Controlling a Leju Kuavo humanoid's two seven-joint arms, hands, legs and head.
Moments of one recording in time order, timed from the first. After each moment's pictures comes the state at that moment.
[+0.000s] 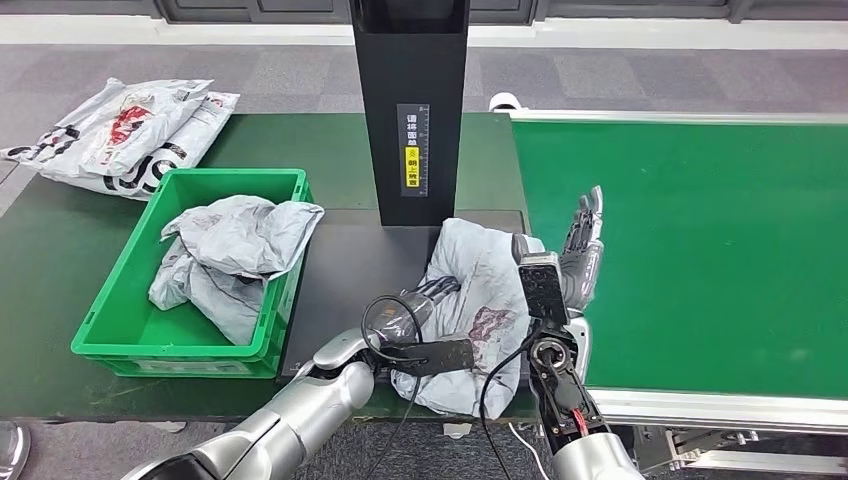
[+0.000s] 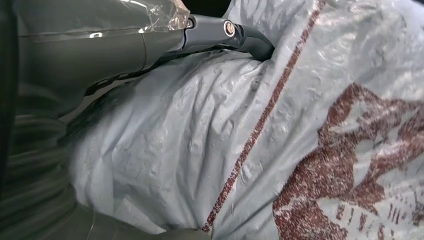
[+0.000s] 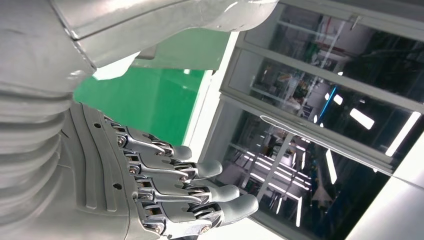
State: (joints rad) left arm -0.61 -0.26 -0.56 -0.34 -0.93 0.07 -0.27; right arm -0.41 0.26 0.03 -0.86 0.41 -0.67 -0.64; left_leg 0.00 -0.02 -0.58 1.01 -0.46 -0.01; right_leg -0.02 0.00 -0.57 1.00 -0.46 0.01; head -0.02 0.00
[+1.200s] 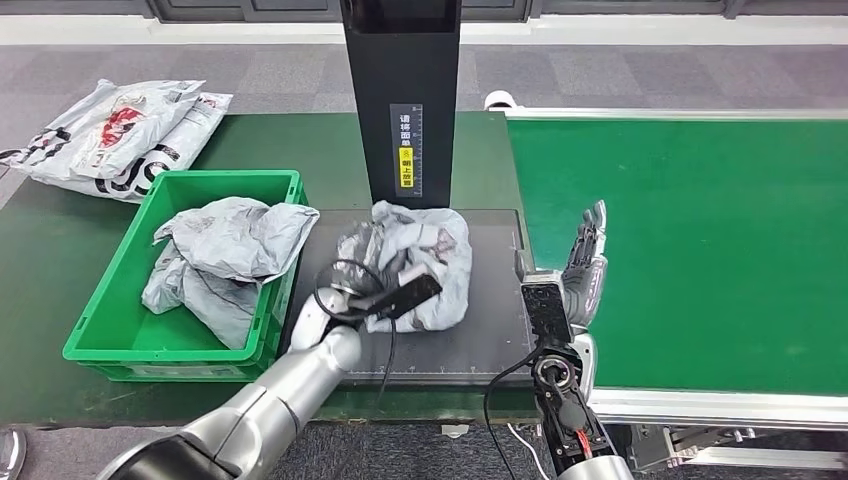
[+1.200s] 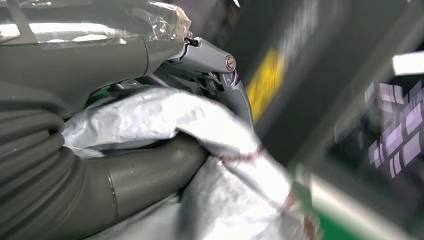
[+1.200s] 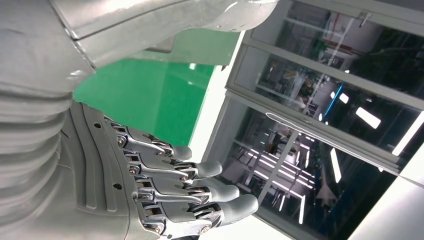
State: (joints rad) left arm -0.73 -0.27 -0.36 -0.46 -0.83 0.66 -0.41; right arm -0.33 0.26 0.04 -0.95 0.44 -0.67 -0.62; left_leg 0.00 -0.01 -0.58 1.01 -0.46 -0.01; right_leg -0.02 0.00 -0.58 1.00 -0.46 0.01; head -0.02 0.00
